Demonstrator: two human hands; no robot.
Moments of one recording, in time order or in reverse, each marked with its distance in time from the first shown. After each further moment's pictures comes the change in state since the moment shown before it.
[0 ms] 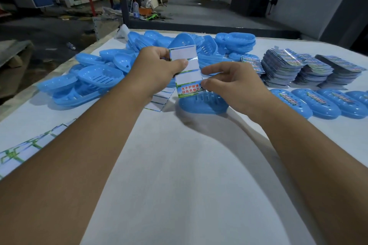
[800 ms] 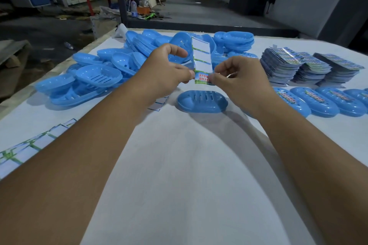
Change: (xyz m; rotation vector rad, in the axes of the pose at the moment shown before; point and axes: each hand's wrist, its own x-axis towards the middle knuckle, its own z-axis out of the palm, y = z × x) left_hand -0.008 0.003 0.006 0.109 -0.144 0.013; right_hand 0.007 0.007 -0.004 -0.130 0.261 -0.047
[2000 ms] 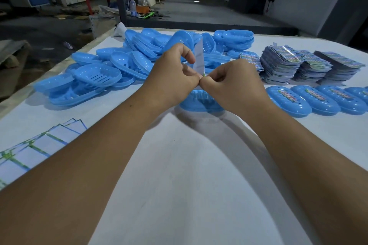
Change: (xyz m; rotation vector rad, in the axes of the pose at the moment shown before) left_hand -0.007 -0.003 0.019 0.145 0.067 0.202; right_hand -0.014 -0.020 0.010 -0.316 -0.006 -0.071
